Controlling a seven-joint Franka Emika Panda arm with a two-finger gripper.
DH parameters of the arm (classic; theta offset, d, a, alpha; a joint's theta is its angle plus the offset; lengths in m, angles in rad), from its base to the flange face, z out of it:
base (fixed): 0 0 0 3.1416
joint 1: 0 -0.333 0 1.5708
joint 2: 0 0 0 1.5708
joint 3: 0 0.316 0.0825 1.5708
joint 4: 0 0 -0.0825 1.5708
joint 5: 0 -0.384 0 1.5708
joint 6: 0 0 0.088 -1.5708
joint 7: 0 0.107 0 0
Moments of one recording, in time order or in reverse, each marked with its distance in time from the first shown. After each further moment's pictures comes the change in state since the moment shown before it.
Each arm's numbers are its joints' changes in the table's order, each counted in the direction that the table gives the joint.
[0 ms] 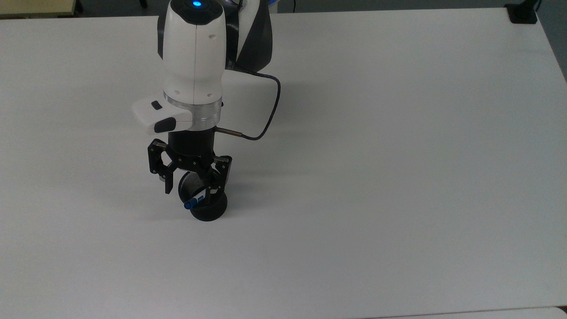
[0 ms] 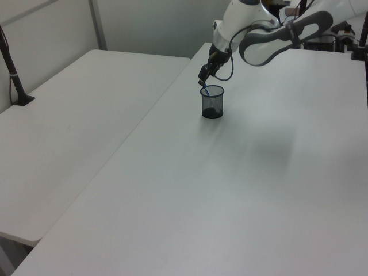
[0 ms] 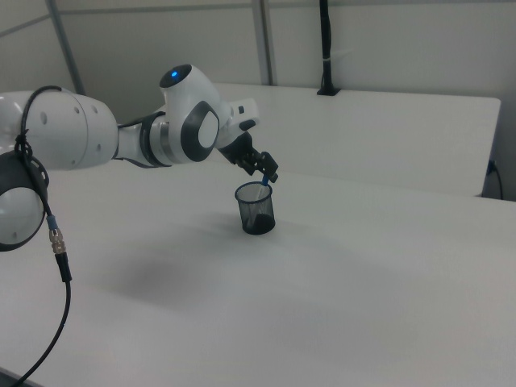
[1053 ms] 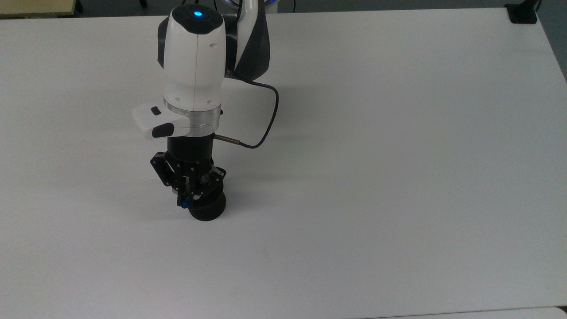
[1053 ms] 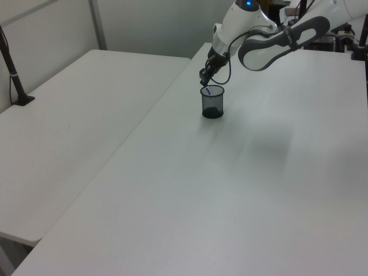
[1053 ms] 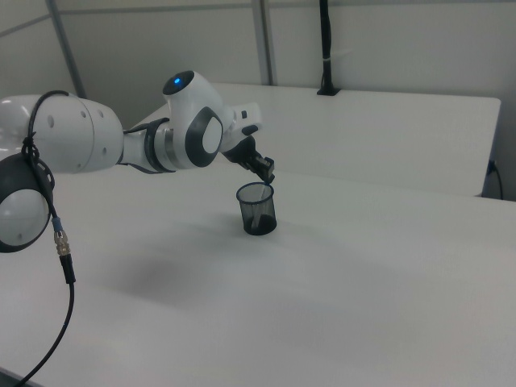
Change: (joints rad) arm 0.000 0.025 -0.008 0.004 0.013 -0.049 0.054
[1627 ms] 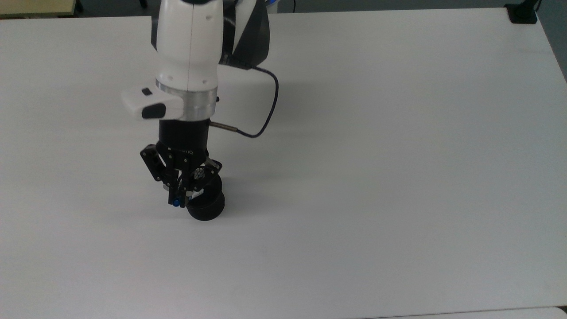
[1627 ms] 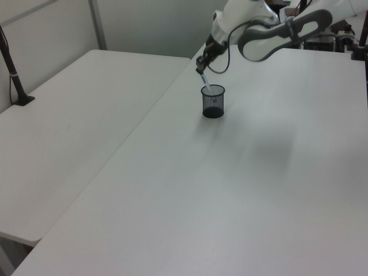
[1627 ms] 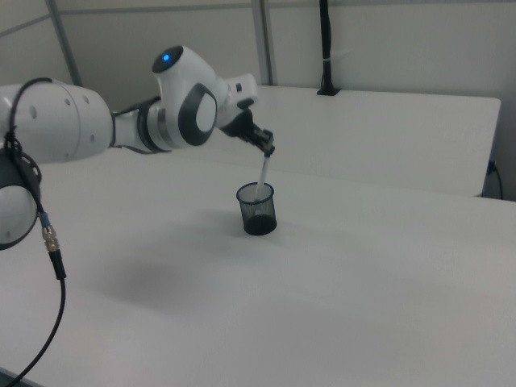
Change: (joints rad) arm 0.000 -0.042 0.000 0.042 0.000 -0.012 0.000
